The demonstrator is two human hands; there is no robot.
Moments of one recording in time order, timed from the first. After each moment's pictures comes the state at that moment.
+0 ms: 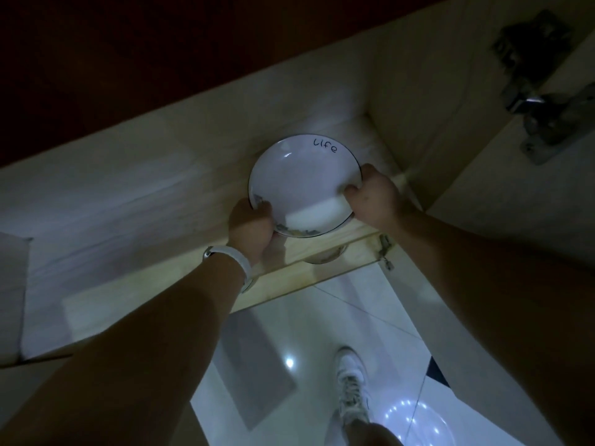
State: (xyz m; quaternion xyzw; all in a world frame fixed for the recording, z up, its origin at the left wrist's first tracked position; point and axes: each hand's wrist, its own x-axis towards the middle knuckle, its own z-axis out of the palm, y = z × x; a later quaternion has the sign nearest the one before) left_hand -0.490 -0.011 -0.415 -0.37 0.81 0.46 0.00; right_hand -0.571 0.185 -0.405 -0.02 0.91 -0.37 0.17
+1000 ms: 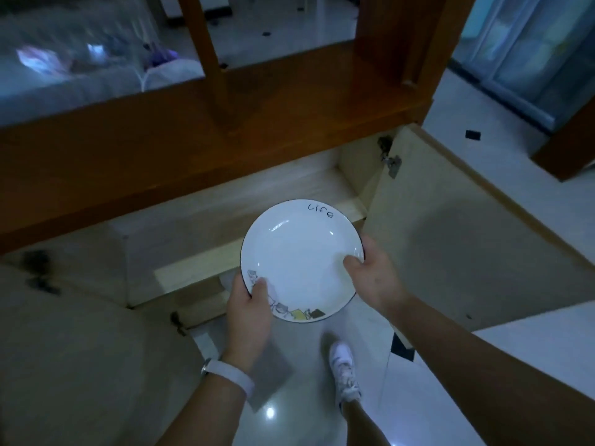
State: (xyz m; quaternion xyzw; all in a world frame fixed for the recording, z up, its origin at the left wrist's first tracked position) left_hand -0.169 0.039 -0.185 -0.32 0.69 0.63 -0.12; right_hand -0.252 0.225 -0.161 0.02 0.82 -0.56 0.13
